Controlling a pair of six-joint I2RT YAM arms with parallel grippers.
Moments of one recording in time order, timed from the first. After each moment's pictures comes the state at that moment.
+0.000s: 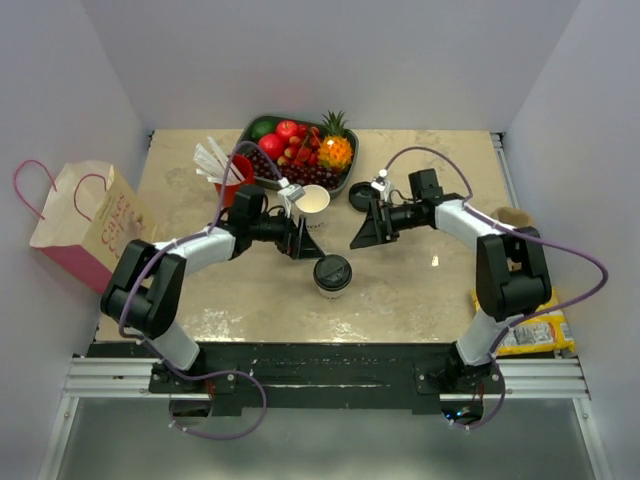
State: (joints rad) left arm -0.40 1.65 0.86 0.17 0.90 -0.27; right arm 0.23 1.75 1.11 -0.40 -1.07 0.08
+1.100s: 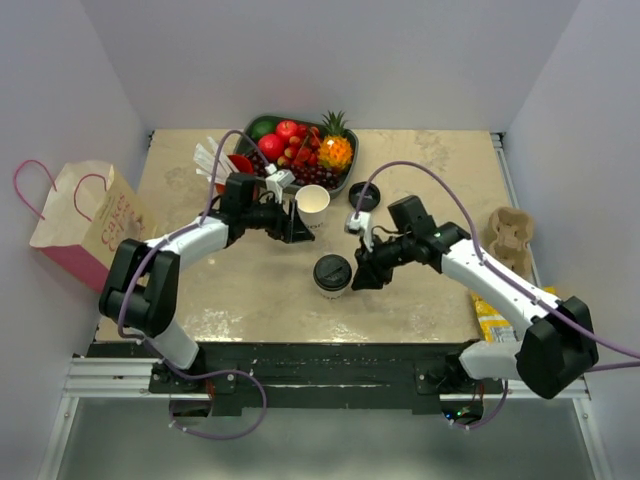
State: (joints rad) left arm -0.33 1.63 0.96 0.03 0.79 -0.22; right arm 0.48 1.30 0.95 -0.64 -0.78 -0.30
